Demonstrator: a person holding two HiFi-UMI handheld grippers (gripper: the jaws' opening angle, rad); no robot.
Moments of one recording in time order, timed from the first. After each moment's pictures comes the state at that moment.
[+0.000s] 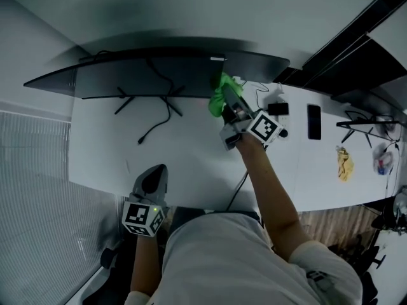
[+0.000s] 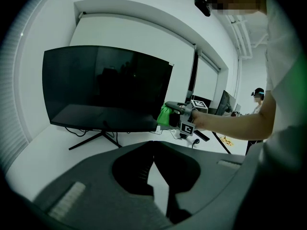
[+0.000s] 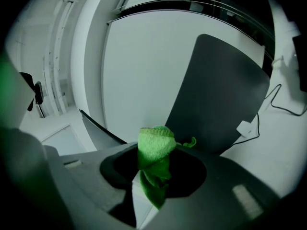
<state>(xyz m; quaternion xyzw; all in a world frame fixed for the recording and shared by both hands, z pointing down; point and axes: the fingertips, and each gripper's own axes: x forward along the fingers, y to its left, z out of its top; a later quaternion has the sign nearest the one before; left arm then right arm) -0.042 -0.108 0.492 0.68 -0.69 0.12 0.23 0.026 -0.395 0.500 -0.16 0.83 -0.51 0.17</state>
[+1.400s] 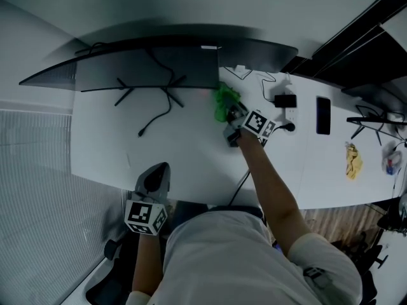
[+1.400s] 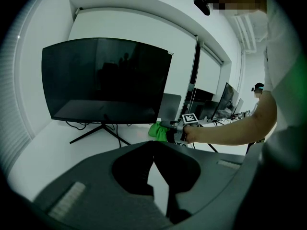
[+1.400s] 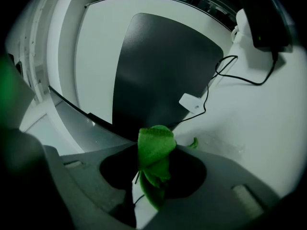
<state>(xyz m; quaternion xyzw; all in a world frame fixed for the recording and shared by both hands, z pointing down) -0.029 -0.107 0.516 0.66 -0.69 0.15 0.26 0.034 -0.385 0.666 -0.21 0.80 -0.55 0.04</state>
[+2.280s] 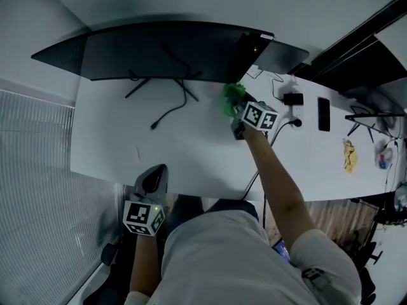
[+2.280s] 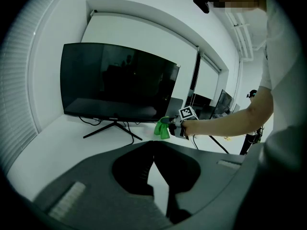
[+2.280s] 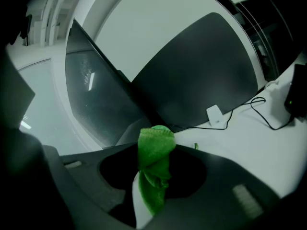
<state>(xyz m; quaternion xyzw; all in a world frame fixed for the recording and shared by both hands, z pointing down) -0.087 -0.024 0.516 0.67 -0.69 0.11 0.25 -0.012 -0.355 0.642 -0.26 0.89 -0.38 -0.09</state>
